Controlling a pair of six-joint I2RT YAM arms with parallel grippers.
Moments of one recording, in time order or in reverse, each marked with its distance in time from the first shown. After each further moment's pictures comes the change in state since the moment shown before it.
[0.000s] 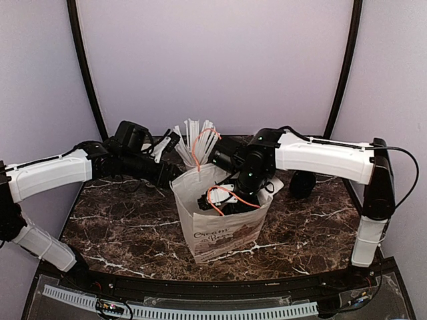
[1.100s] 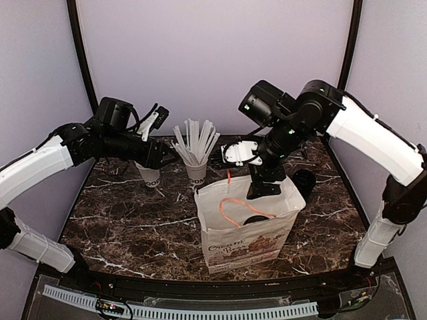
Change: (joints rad) left arm 0.000 -0.091 0.182 -0.190 -0.072 0.024; right arm 0.009 -0.178 0.304 -0.267 0.030 -0.008
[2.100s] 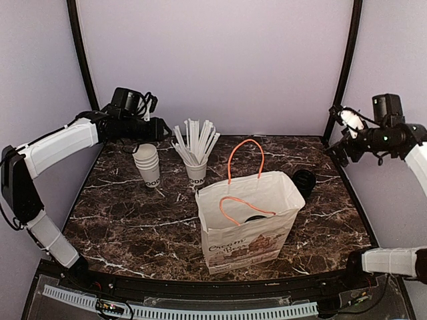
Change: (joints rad) left arm 0.193 0.287 0.196 0.090 -0.163 -0.225; right arm -0.940 -0.625 -0.627 0.459 -0.216 0.054
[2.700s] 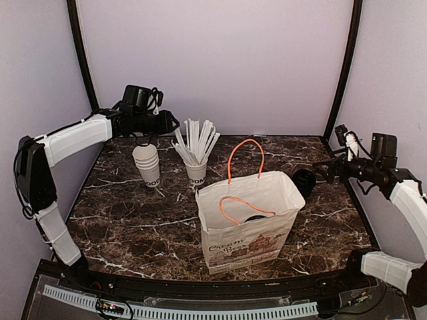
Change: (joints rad) left arm 0.000 0.155 0.113 0.122 -0.011 -0.095; right arm -0.177 -0.193 -0.598 0.575 -0.407 0.384
